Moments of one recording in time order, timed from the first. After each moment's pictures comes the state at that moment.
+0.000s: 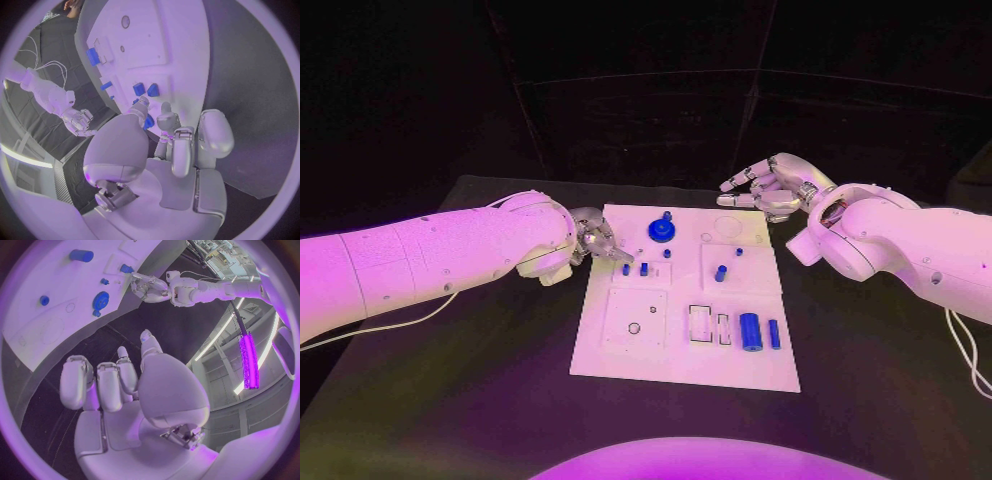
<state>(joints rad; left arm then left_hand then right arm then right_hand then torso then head) 1.32 -0.71 -0.21 1.36 -0.92 -0.07 -0.47 1.09 -0.07 0.11 0.14 0.06 0.81 0.06 0.75 0.42 1.25 -0.01 1.11 0.94 1.47 -0.08 1.57 1.31 0.08 1.43 0.02 1.21 1.17 1.27 -0.81 -0.05 1.44 -0.80 -0.33 0.07 1.35 0.04 -0.17 0.12 0.28 0.91 0.16 0.15 0.07 1.37 0.08 1.32 1.29 1.46 0.00 1.40 1.28 0.05 1.38 0.11 1.39 1.27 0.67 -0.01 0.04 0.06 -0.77</state>
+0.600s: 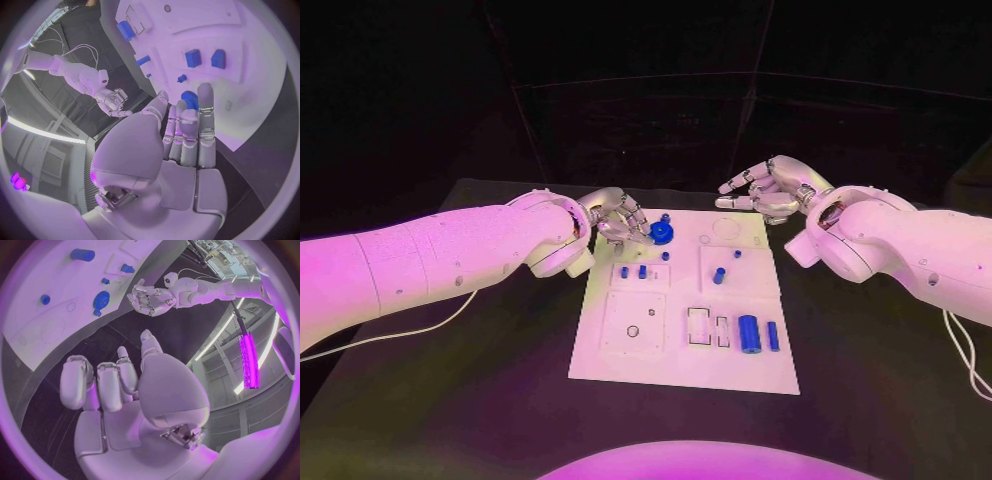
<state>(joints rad) 1.32 -0.65 -0.21 1.31 -0.78 -0.23 -0.07 1.41 -0.01 0.10 0.04 0.06 0.75 0.16 0.57 0.24 0.86 0.08 0.70 0.50 1.27 0.01 1.12 0.99 0.16 1.14 0.11 0.67 0.69 1.27 -0.80 -0.05 1.44 -0.80 -0.33 0.07 1.35 0.03 -0.17 0.12 0.28 0.91 0.16 0.15 0.07 1.37 0.08 1.32 1.29 1.46 0.00 1.40 1.28 0.05 1.38 0.11 1.39 1.27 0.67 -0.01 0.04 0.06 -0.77</state>
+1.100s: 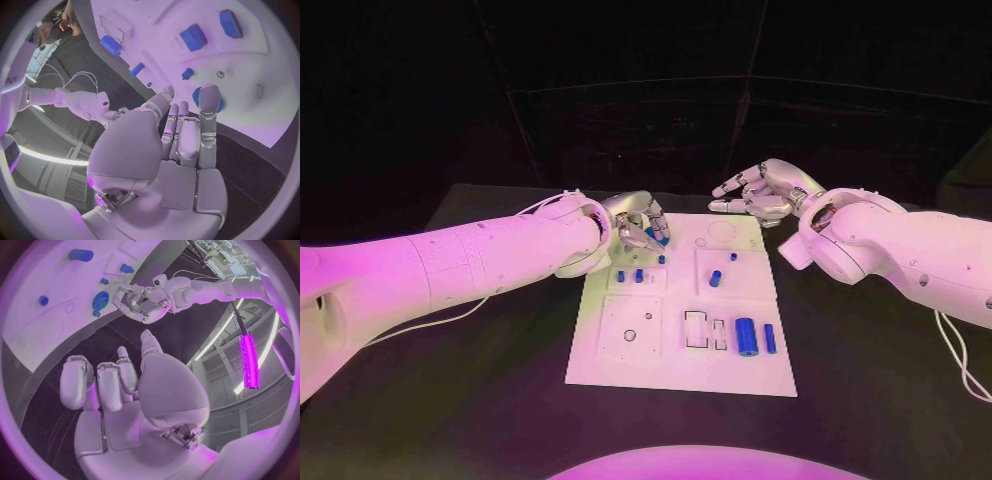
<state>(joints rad) 1.30 -0.51 -0.21 1.16 -1.05 -0.22 0.05 1.40 -0.09 0.24 -0.06 0.06 0.90 0.14 0.35 0.08 0.90 0.09 0.46 0.19 1.43 0.00 1.31 1.13 0.17 1.30 0.10 0.85 0.82 1.27 -0.80 -0.05 1.43 -0.80 -0.33 0.07 1.35 0.03 -0.17 0.12 0.28 0.91 0.16 0.15 0.07 1.37 0.08 1.32 1.29 1.46 0.00 1.40 1.28 0.05 1.38 0.11 1.39 1.27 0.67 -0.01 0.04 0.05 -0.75</state>
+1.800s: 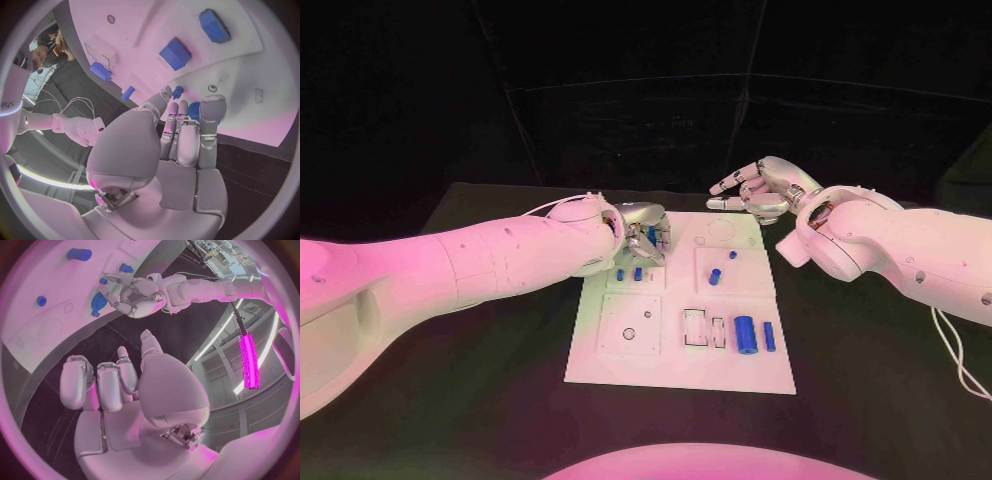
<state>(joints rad) 1.29 -0.43 -0.23 1.08 -1.23 -0.14 0.02 1.37 -0.09 0.24 -0.06 0.06 0.95 0.13 0.33 0.07 0.93 0.08 0.45 0.15 1.46 0.00 1.34 1.15 0.16 1.35 0.10 0.96 0.92 1.27 -0.79 -0.05 1.43 -0.80 -0.34 0.07 1.35 0.03 -0.17 0.12 0.28 0.91 0.16 0.15 0.07 1.37 0.08 1.32 1.29 1.46 0.00 1.40 1.28 0.05 1.38 0.11 1.39 1.27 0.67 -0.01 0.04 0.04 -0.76</state>
